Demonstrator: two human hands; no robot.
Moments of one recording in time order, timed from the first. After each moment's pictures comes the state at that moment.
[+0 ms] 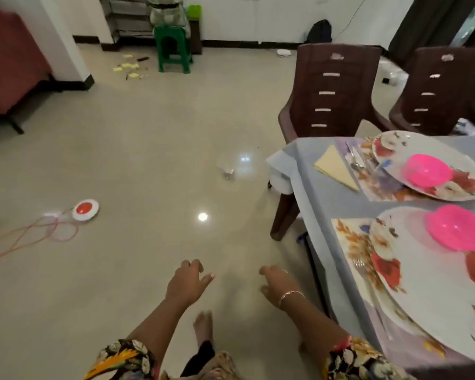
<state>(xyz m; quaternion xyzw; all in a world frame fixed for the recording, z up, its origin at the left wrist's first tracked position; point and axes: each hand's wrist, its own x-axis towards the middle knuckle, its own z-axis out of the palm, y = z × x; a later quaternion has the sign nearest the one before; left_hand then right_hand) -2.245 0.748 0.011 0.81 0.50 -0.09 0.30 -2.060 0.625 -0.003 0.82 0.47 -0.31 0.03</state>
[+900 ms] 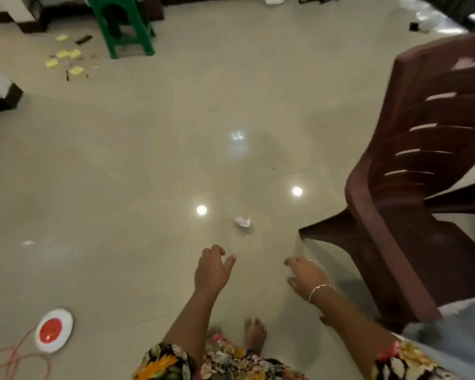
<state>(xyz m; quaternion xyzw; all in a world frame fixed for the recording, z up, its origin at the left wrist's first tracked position) -1.902 1.332 -0.057 0.77 0.51 -0.07 0.37 -1.747 1.181 -0.070 0.85 0.40 -0.34 0.06</state>
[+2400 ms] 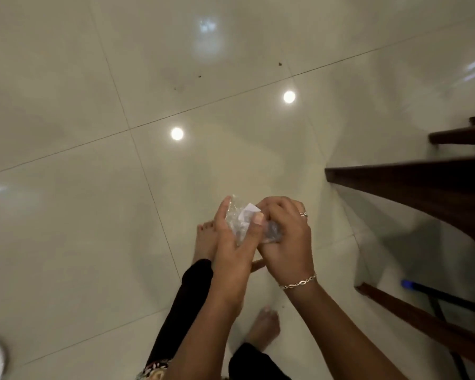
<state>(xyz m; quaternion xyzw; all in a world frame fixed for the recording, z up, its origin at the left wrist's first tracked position) -1.794 1.411 -0.289 0.44 0.49 0.02 0.75 -1.730 1.351 -0.323 0.85 0.26 -0.12 -0.43</state>
